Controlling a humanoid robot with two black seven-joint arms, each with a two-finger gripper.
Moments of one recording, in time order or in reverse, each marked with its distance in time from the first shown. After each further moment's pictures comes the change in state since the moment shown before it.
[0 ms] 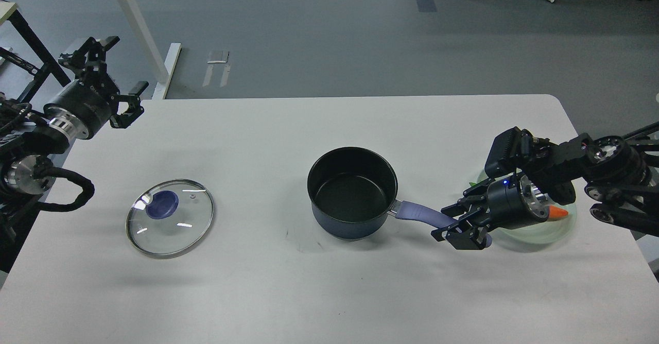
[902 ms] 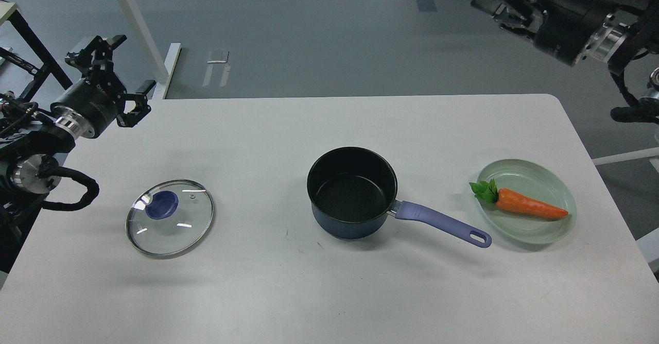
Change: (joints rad) left arm -0.001 -0.021 -0.011 -0.013 0.001 0.011 -0.008; right arm 0.075 -0.096 0.265 -0.119 1.371 -0.278 0.000
